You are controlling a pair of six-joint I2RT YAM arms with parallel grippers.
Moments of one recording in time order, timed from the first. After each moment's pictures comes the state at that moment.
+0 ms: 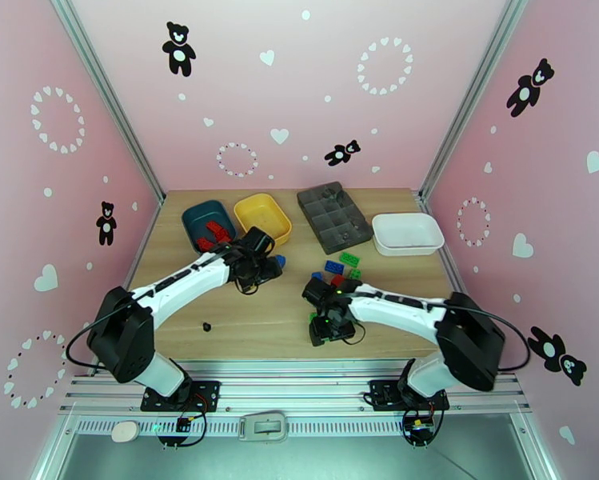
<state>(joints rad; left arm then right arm) -0.61 1.56 1.15 -0.74 0.02 -1.00 0.93 1.57 0.92 -0.89 -0.10 0.66</state>
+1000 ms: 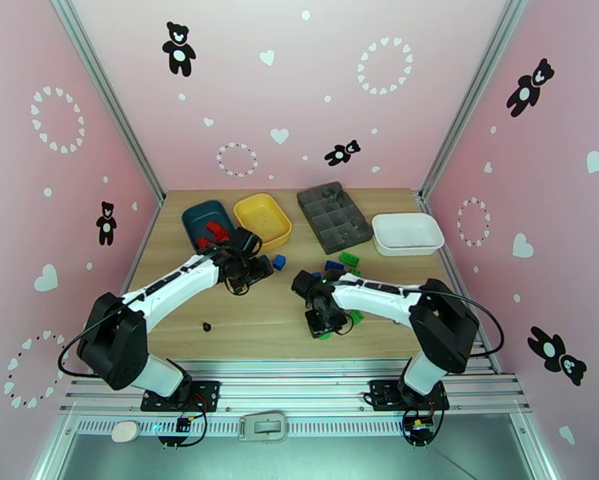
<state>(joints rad) -0.54 1.55 1.12 -0.70 0.11 -0.97 0.89 1.63 1.07 -1.00 -0.09 0.58</state>
